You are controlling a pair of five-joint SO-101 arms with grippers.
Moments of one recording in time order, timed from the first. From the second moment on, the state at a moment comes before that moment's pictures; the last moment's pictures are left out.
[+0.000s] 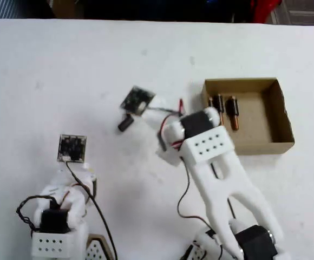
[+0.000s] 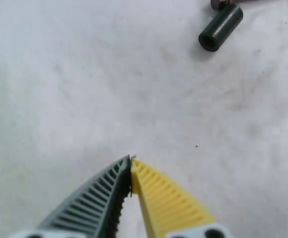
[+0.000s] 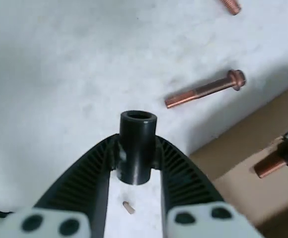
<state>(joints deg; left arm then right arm) -4.5 -104.0 97.1 67.6 1.4 -28.7 -21.0 25.1 79.6 36.0</state>
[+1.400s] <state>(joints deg) -4.5 -104.0 97.1 67.6 1.4 -31.9 -2.8 43.2 50.7 31.1</state>
